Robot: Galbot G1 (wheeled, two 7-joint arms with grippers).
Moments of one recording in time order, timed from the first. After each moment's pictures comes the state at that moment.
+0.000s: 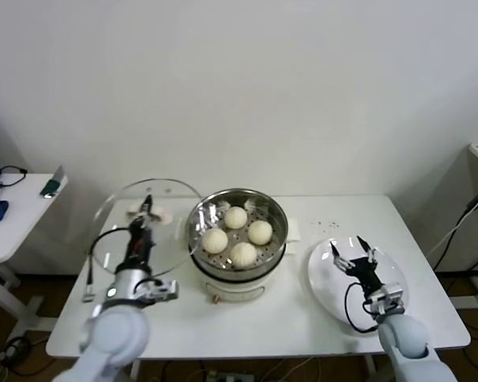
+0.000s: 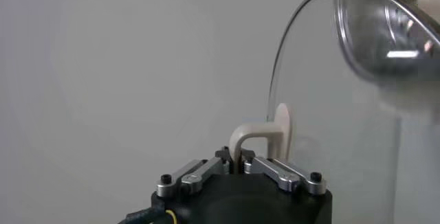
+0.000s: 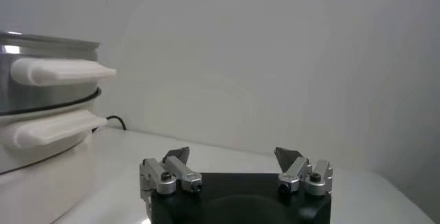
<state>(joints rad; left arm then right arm) 1.16 -1.06 -0.20 -2.07 1.26 0.57 0.12 -1.14 1.15 0.48 1.42 0.30 0.15 -0.17</state>
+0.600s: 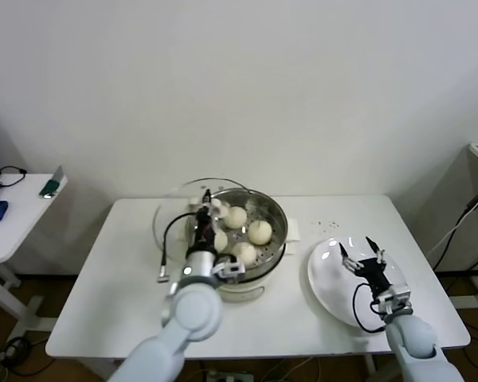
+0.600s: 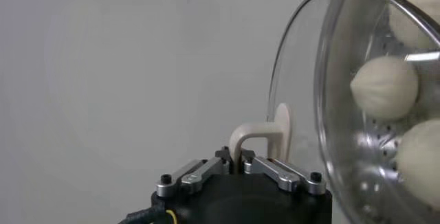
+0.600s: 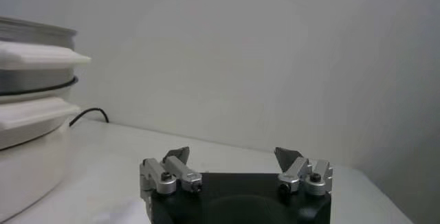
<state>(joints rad) 0.91 -1.28 0.11 -1.92 1.45 0.73 0.31 -1.14 1.14 0.52 1.39 0.28 0.17 -0.18</state>
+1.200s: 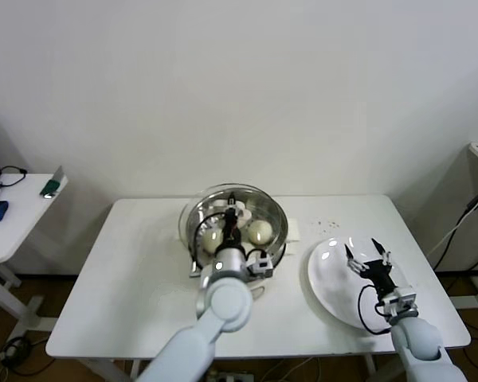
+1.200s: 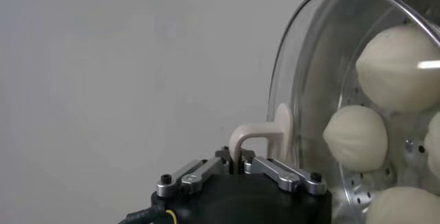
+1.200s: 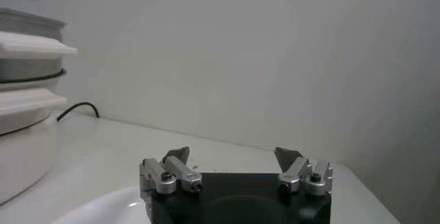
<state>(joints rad) 0.85 -1.41 0.16 -1.77 1.51 0.74 0.33 -1.15 1.14 0.54 1.37 0.27 0.18 -0.18</state>
